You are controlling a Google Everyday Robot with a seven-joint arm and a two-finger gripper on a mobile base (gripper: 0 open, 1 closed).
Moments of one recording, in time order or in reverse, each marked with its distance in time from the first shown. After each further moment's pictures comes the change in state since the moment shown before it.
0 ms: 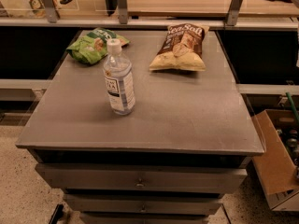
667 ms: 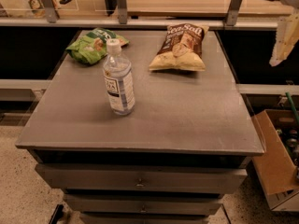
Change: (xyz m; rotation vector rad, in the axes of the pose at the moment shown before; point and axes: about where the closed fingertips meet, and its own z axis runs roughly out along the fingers) arm 0.001 -0.025 0.018 0.076 -0.168 0.240
